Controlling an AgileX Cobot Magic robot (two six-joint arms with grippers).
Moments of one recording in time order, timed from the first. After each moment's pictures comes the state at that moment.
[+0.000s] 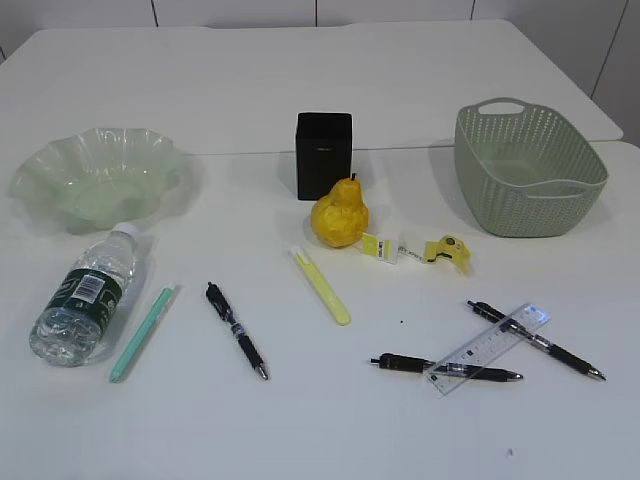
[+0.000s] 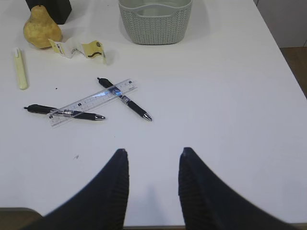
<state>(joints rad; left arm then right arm) 0.05 0.00 -0.51 -0.18 1.12 0.15 0.06 -0.02 -0.49 -0.07 1.15 0.07</state>
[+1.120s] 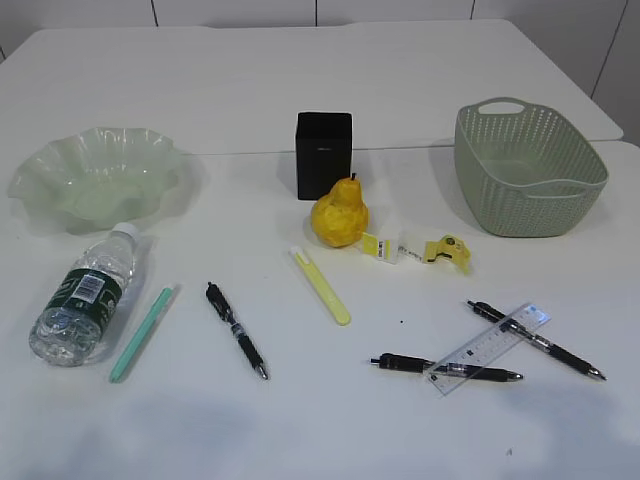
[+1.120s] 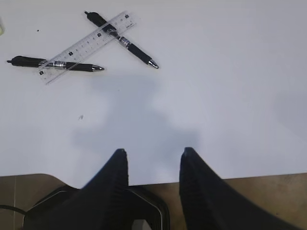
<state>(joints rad) 0.05 0.33 -0.66 -0.18 1.11 0.15 0.06 0.57 -0.65 -0.03 1.14 0.16</state>
